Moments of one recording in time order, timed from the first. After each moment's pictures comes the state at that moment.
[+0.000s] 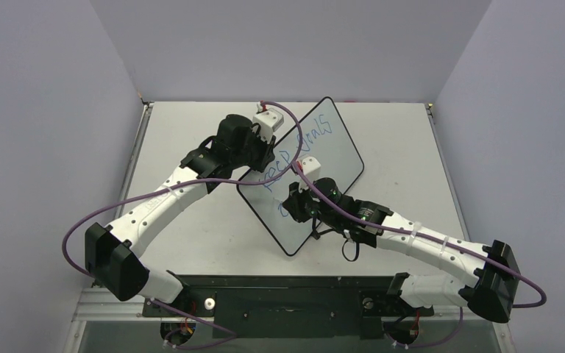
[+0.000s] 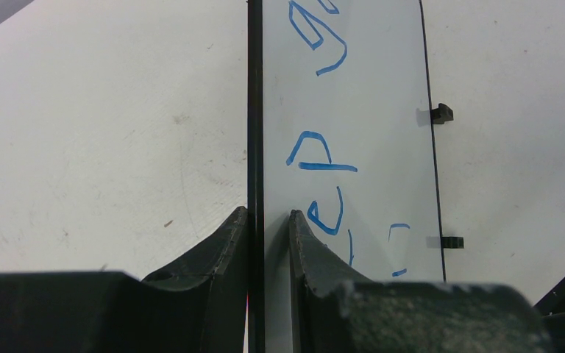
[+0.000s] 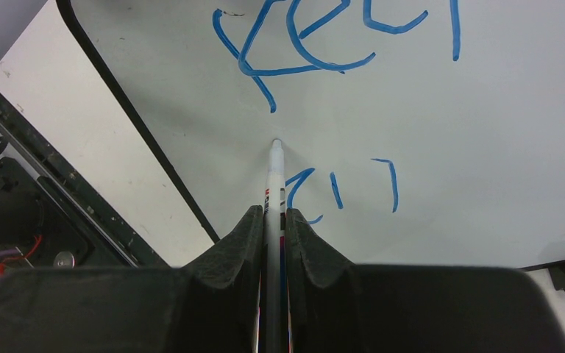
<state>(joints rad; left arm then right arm) -0.65 1.44 1.34 -0.44 0.06 0.02 1.00 1.19 0.92 -0.23 0.16 0.35</state>
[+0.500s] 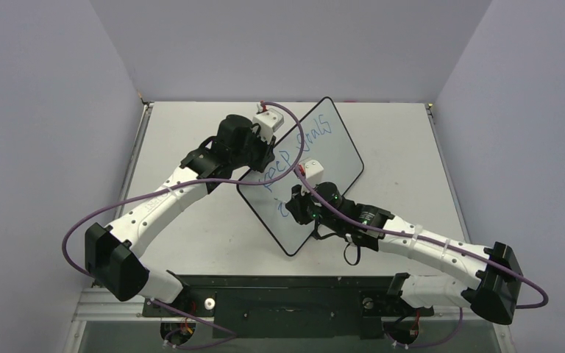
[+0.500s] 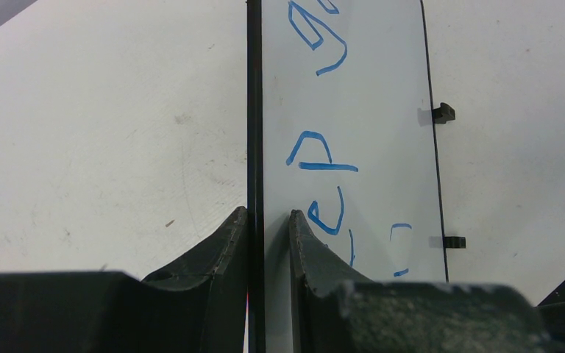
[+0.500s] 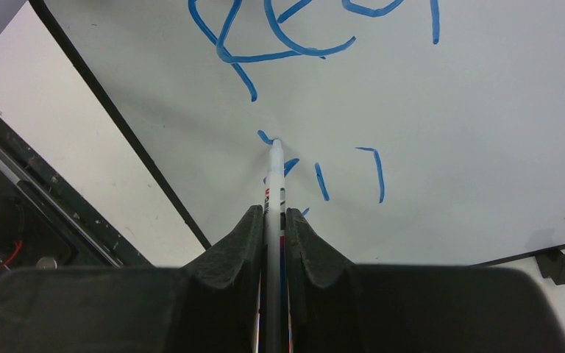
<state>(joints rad) -0.65 1.44 1.33 -0.44 0.05 0.02 1.00 1.16 0.88 -0.21 0.20 0.35</state>
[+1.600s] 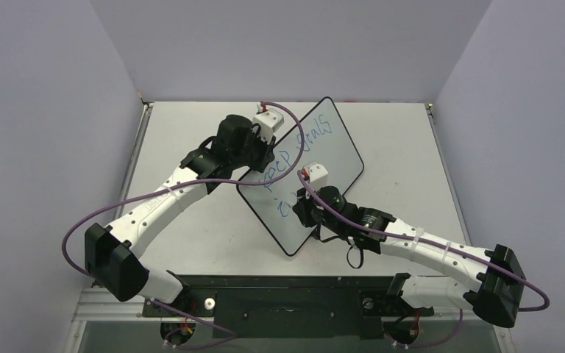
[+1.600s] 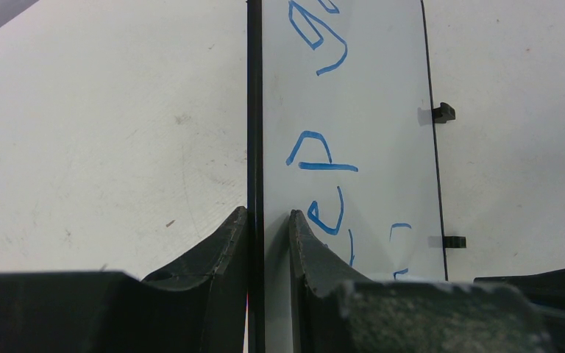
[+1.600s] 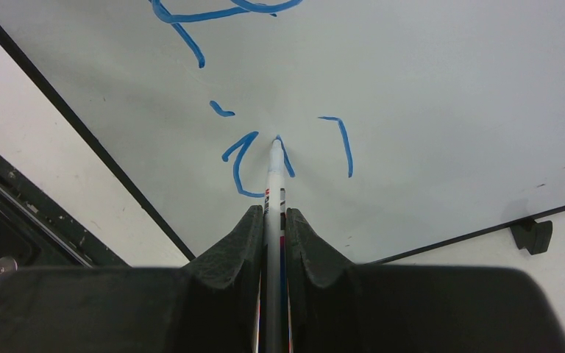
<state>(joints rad) -0.65 1.43 1.33 -0.44 0.05 0.02 0.99 1.14 0.82 -0.23 0.25 0.35</state>
